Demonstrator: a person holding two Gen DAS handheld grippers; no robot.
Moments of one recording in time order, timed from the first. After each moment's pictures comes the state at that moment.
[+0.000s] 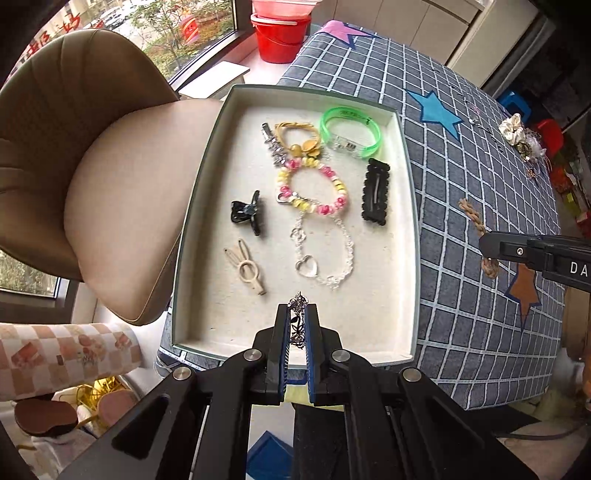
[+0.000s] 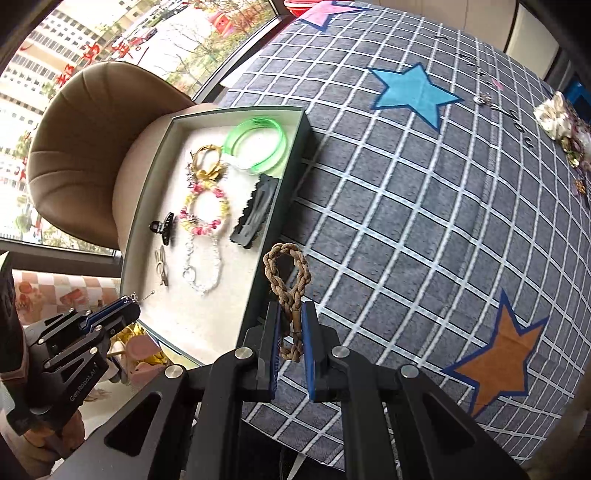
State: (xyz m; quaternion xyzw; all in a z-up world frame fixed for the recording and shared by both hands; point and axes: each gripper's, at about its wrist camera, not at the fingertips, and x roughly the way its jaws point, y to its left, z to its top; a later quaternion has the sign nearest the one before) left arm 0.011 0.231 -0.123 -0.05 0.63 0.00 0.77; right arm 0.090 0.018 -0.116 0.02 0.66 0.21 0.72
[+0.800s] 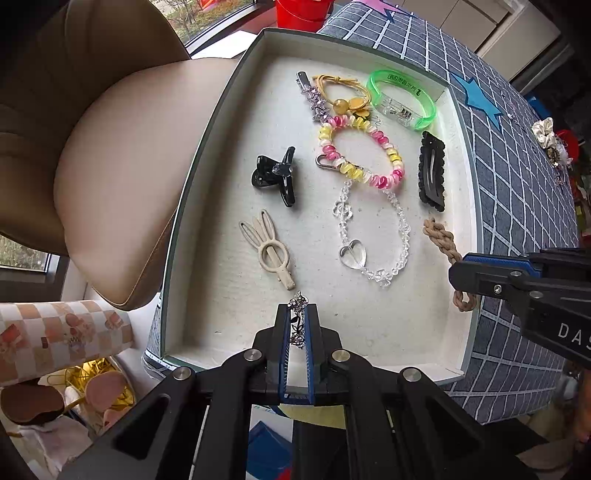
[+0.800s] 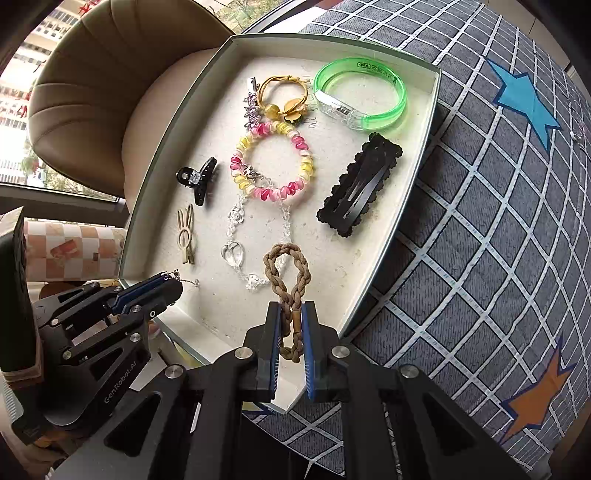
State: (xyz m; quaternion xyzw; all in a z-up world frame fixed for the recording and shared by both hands) left arm 0.021 0.251 -0.181 -0.08 0.66 0.02 0.74; right arm 0.086 0.103 -0.170 -0.05 0.70 0.25 0.67
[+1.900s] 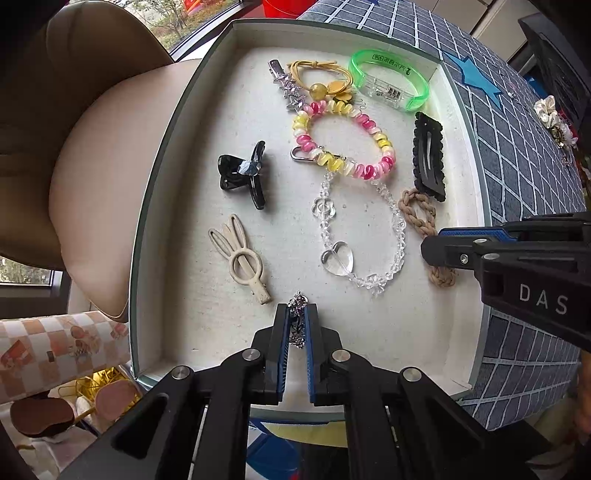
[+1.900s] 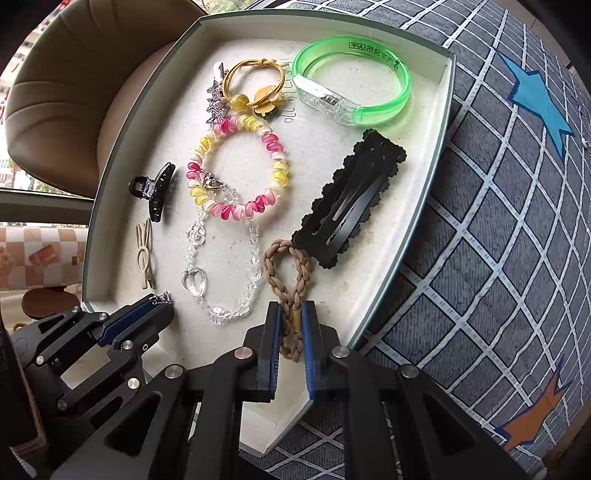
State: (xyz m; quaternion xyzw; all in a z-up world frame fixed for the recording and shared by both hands) left arm 0.031 0.233 -0.197 -0.04 0.67 0.01 0.74; right arm 0.098 0.125 -0.209 -0.07 0.71 0.23 0.67
